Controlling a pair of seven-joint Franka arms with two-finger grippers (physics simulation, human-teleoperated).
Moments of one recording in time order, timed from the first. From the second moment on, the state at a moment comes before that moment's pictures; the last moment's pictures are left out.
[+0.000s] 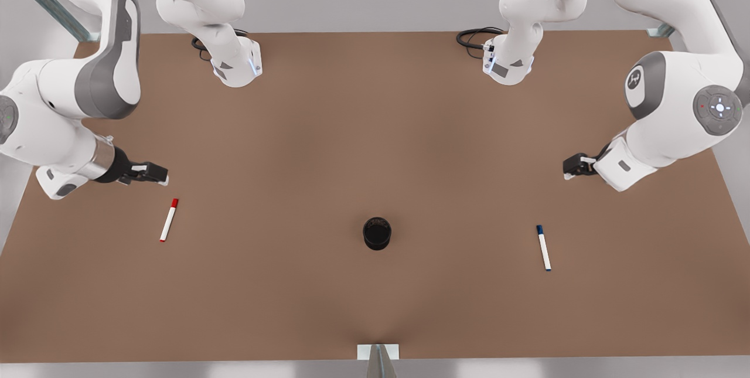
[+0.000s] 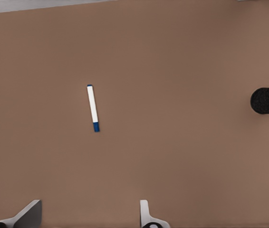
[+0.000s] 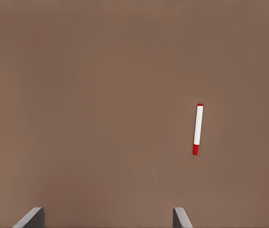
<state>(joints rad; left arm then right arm) -0.03 0.24 -0.05 -1.37 -0.01 1.55 0.04 0.08 0.22 -0.09 -1.43 0.09 1.58 0.04</state>
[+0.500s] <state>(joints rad) 0.04 0.70 -0.04 -1.44 -0.02 2.06 -0.03 0.07 0.34 -0.09 -1.43 0.07 1.77 0.05</state>
